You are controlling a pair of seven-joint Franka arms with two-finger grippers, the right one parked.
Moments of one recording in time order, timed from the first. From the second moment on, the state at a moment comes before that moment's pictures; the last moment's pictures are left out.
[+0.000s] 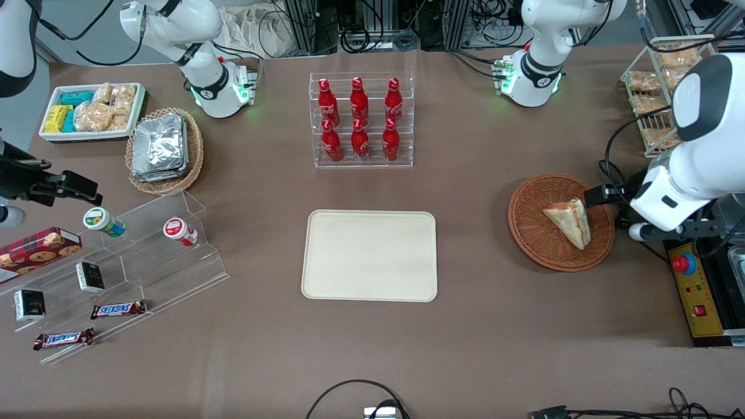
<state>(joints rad) 0.04 0.20 -0.13 -1.56 0.01 1.57 -0.14</state>
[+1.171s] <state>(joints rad) 0.10 0.20 -0.12 -1.96 0.06 1.97 -0.60</state>
